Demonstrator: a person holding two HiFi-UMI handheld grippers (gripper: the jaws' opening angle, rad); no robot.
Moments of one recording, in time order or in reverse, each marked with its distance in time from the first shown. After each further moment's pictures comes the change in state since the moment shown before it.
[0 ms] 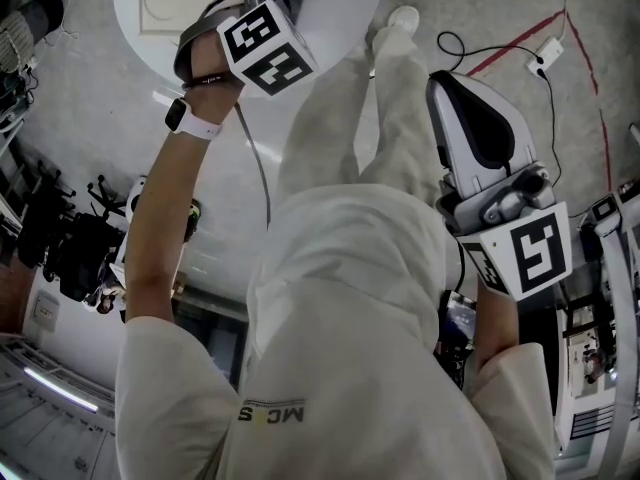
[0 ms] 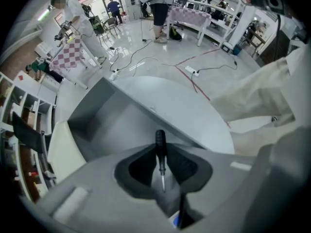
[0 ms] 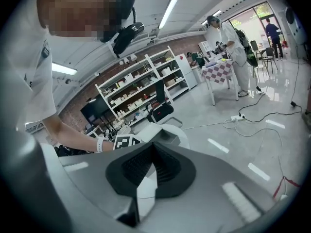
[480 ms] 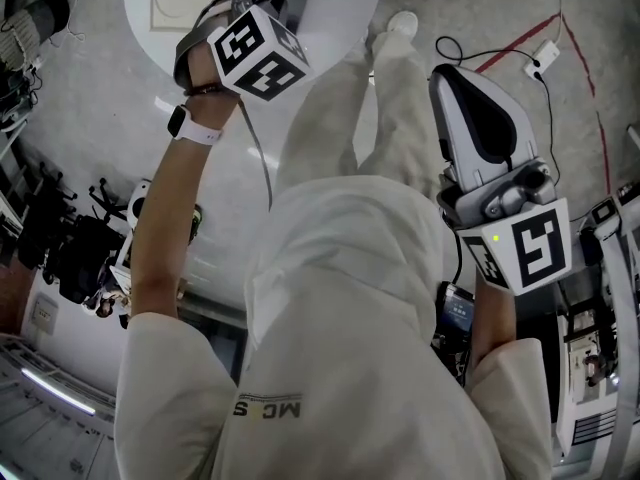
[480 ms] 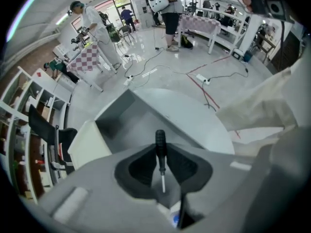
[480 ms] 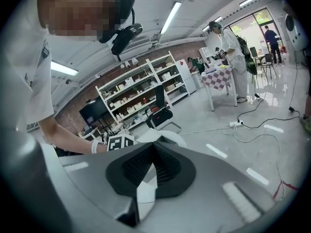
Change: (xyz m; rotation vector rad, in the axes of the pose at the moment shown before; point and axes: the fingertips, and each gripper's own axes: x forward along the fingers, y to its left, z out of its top) left arm -0.044 0.016 0.007 -0.081 -0.083 0.120; right arm -0.018 0.010 0.022 -0.025 -0.052 -0.023
